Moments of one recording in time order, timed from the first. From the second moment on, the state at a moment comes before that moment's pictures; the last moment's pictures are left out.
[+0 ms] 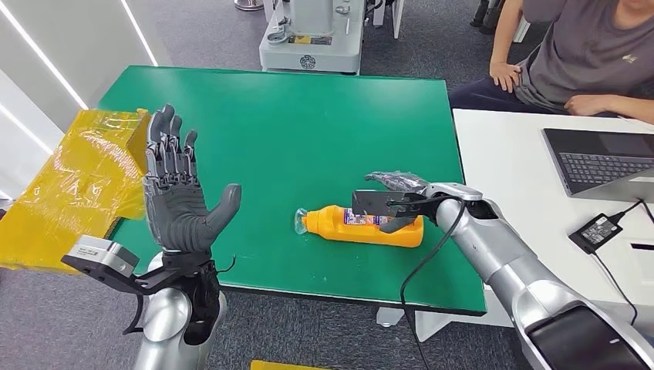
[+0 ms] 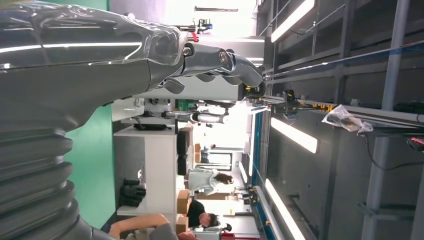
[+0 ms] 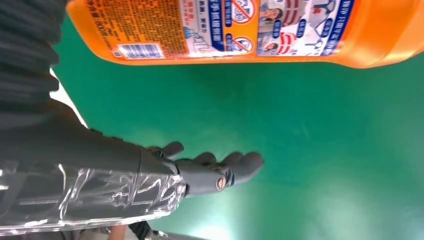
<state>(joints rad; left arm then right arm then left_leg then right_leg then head) -0.18 -0.24 -0.35 -1.20 -0.03 0.17 -0.54 -0.86 -0.15 0.71 -0.46 0.61 0.51 -0.30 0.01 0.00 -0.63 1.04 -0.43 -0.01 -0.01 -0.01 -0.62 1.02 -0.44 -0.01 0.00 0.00</state>
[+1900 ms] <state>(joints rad) -0.21 -0.23 -0.37 -1.14 -0.01 0.13 -0.57 -0.68 -0.18 0.75 -0.46 0.59 0.19 -0.22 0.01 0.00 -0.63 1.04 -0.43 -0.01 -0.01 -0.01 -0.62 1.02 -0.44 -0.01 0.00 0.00</state>
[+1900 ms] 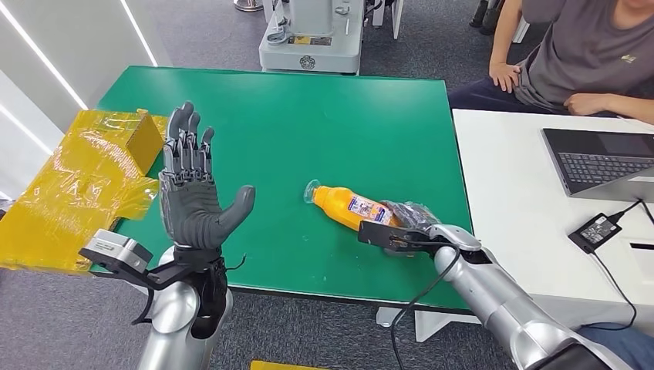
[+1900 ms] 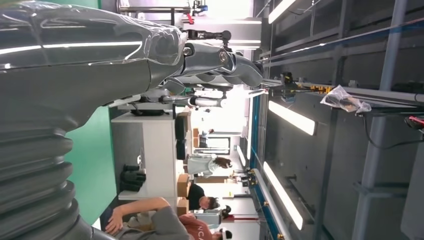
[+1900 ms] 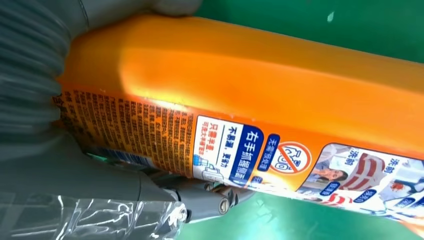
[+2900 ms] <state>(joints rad) -0.17 -0.23 -0.36 -1.18 -0.05 0.19 -0.59 -0.59 0.01 0.53 -0.68 0.55 -0.45 -0.37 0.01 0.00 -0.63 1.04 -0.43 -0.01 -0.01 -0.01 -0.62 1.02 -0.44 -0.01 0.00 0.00</state>
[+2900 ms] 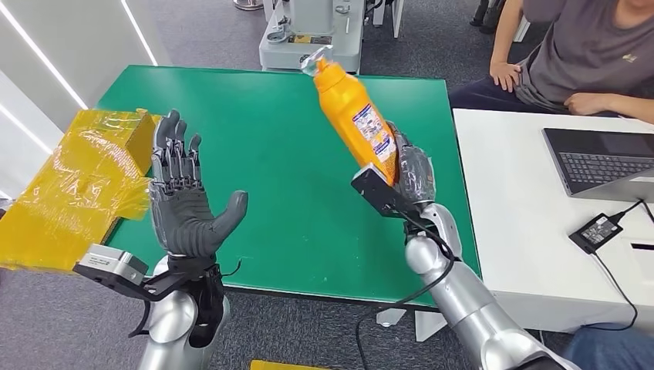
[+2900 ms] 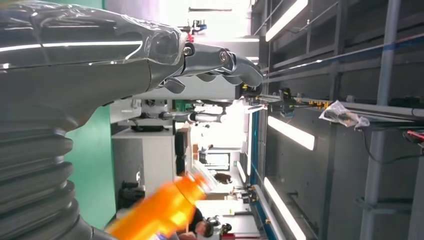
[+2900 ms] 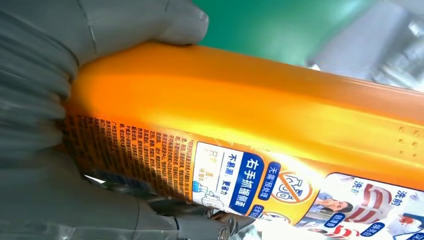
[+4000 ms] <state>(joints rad) -0.35 -0.25 -0.43 -1.13 0.03 -0.04 -0.47 -0.36 0.10 0.49 -1.02 0.62 -0.60 -0.60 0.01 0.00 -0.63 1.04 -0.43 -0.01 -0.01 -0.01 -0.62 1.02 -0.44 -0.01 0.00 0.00</state>
